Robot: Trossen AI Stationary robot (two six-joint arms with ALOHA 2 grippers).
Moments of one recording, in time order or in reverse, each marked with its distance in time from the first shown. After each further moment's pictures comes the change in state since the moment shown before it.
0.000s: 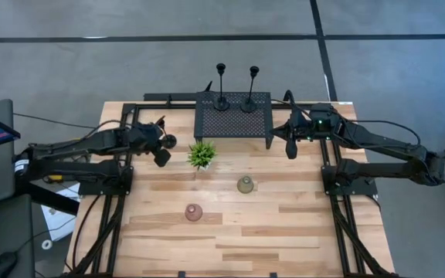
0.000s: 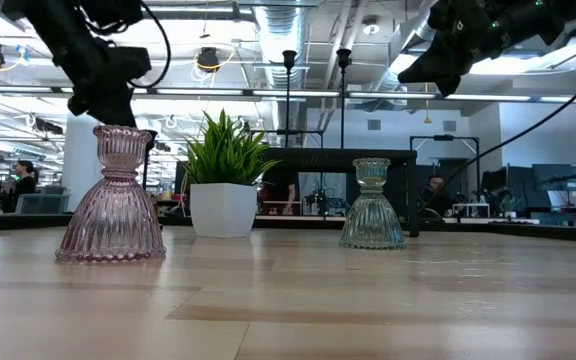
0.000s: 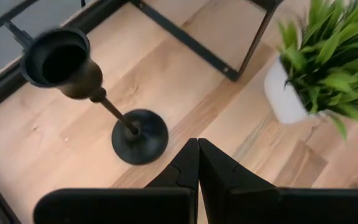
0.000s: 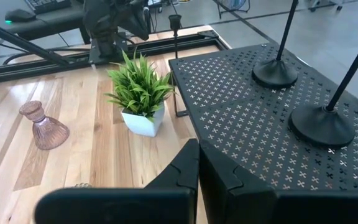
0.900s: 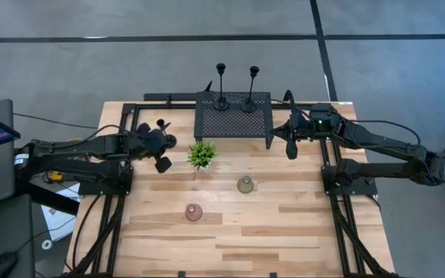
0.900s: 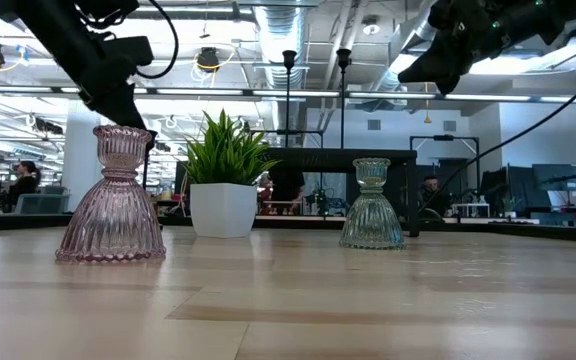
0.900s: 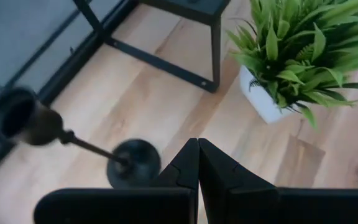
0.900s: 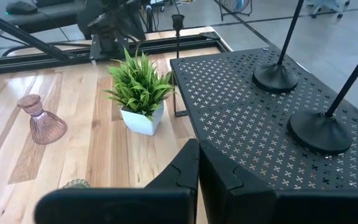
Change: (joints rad) left arm -0.134 -0.011 -0.047 0.116 -0.088 0.162; right arm 0.000 0.000 0.001 -0.001 -0.003 -0.045
